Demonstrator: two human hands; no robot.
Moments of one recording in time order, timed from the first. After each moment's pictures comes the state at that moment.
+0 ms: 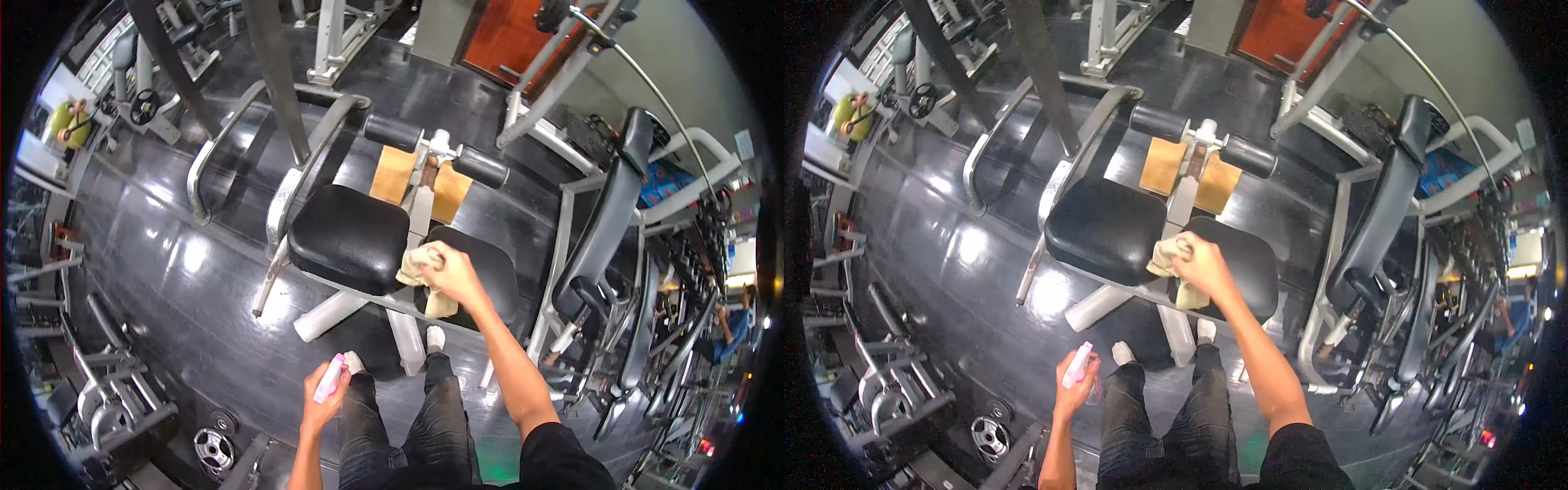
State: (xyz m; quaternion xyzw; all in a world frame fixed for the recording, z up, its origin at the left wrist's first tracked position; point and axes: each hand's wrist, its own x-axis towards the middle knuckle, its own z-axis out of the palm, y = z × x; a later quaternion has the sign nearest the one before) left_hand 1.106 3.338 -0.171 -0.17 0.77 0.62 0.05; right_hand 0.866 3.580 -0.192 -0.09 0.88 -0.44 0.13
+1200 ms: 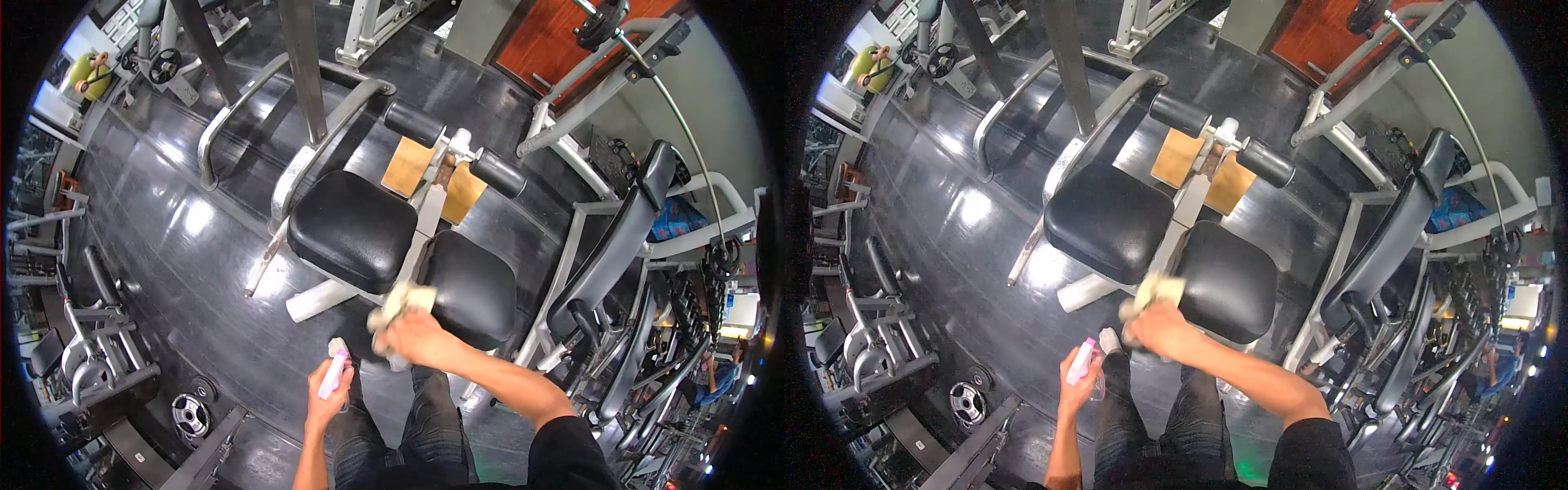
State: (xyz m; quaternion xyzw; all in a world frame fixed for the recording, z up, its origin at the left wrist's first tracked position) left_hand 1.105 3.388 -0.172 -0.27 0.74 0.62 0.01; right_hand 0.929 3.544 -0.151 -0.52 0.80 -0.03 0.30
